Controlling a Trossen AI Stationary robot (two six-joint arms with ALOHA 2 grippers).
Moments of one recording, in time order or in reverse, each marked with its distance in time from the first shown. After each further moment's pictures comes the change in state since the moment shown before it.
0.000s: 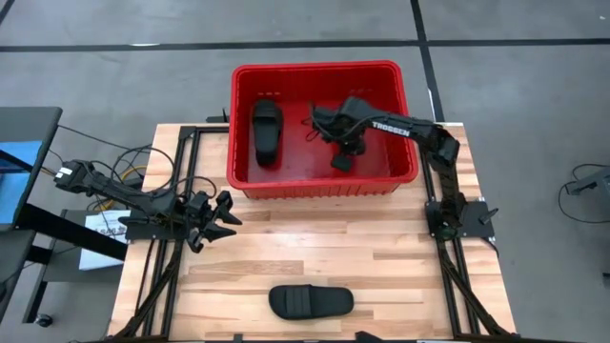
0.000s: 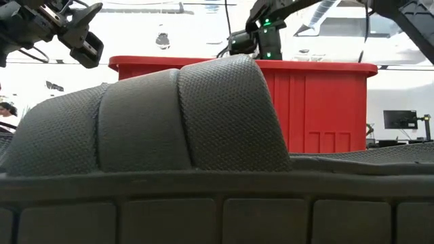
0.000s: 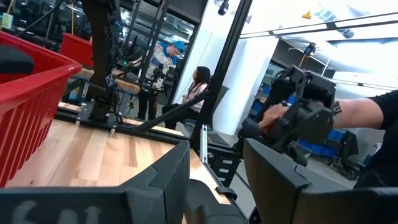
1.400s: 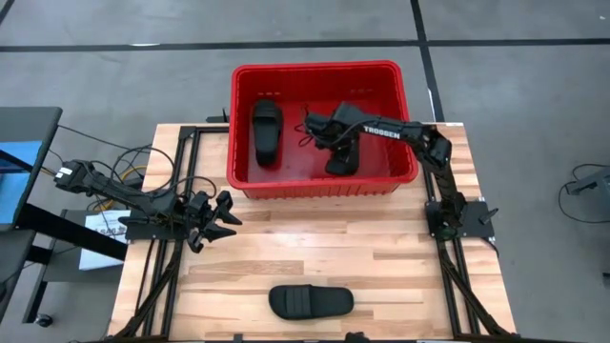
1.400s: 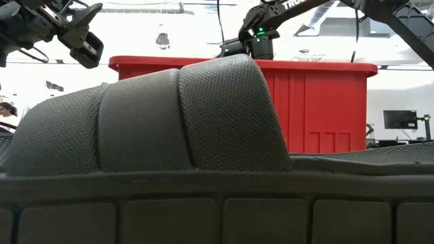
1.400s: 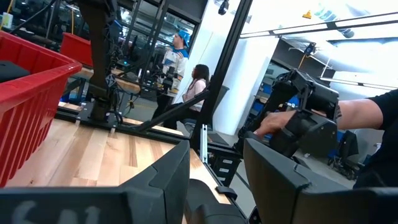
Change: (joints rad) left arm 0.000 0.000 0.000 -0.002 0.000 -0.001; right arm 0.024 0.061 0.001 0.078 -0.048 -0.069
